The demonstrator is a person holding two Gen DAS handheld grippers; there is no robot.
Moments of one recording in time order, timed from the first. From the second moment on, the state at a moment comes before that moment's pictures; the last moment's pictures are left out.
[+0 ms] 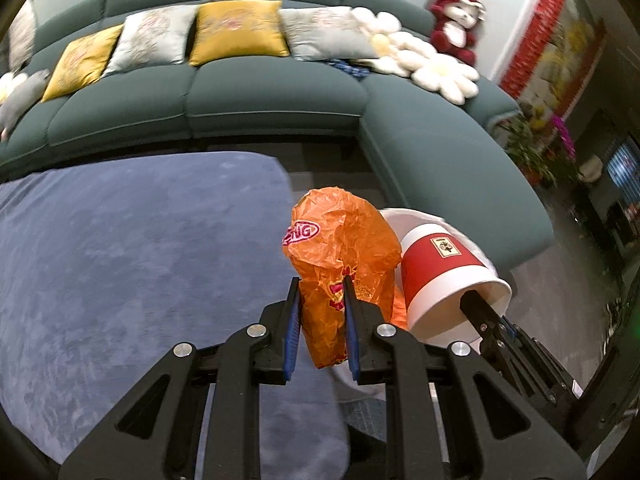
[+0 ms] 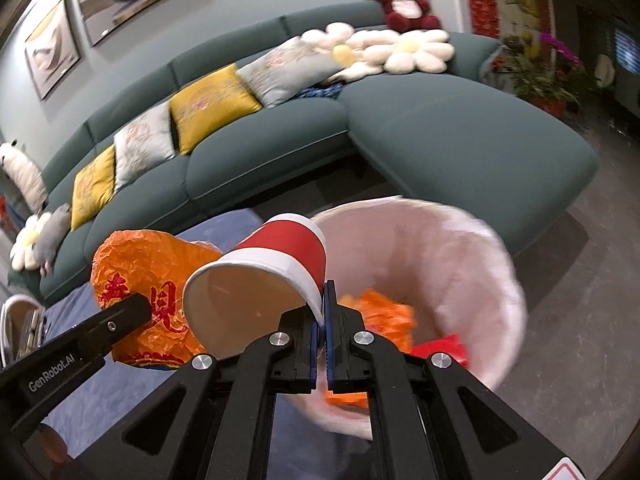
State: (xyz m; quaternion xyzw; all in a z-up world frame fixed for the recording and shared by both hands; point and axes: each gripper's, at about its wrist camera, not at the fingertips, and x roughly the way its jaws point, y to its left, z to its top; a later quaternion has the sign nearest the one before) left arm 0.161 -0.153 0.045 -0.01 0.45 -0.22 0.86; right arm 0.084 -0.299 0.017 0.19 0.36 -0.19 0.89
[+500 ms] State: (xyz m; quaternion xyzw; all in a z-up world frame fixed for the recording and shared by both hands) left arm 0.131 -0.246 0.044 0.05 0.44 -0.29 0.85; right arm 0.026 -0.379 0.014 0.23 0.33 -0.26 0.88
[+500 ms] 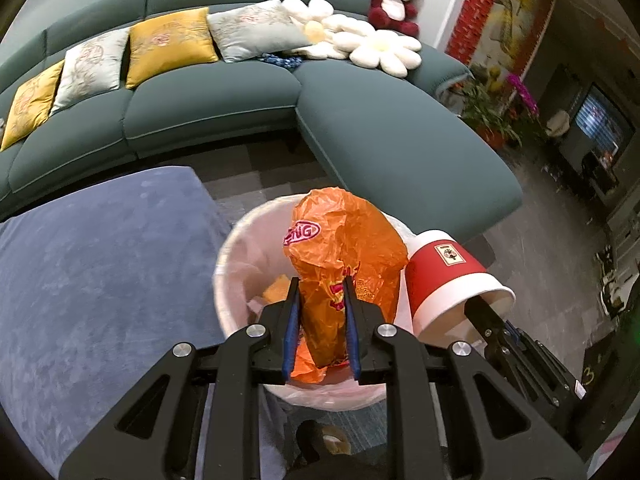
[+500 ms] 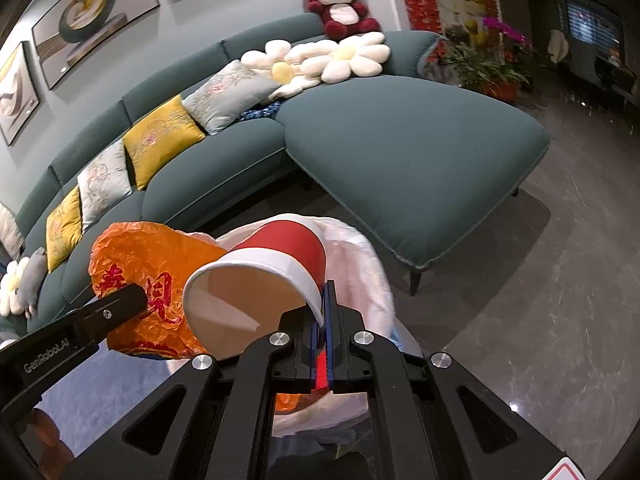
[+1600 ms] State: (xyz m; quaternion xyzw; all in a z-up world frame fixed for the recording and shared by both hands) left arm 0.155 -0.197 0.021 0.03 0.46 -0.20 0.87; right arm 0.060 -0.355 -0.001 0.22 0.35 -0.20 0.89
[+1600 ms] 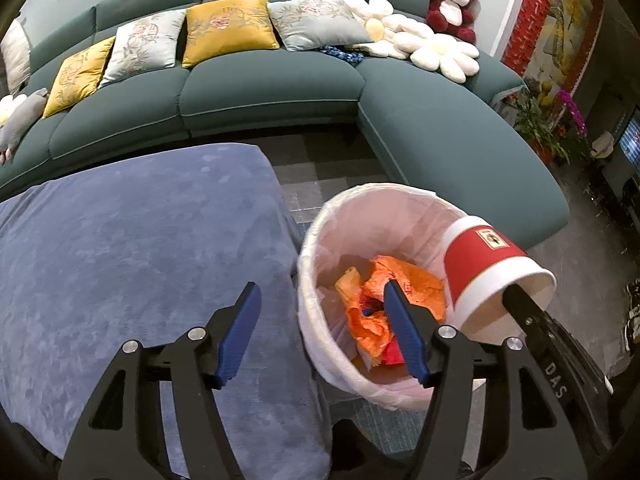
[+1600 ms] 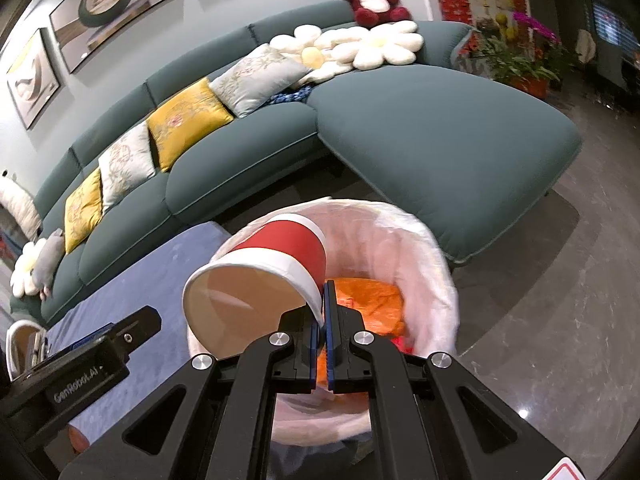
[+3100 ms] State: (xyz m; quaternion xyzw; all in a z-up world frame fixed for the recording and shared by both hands) left arm 0.101 -0.158 0.037 0.06 0.43 -0.17 0.88; right arm 0.011 -0.302 0.044 0.13 0.36 -0.18 0.91
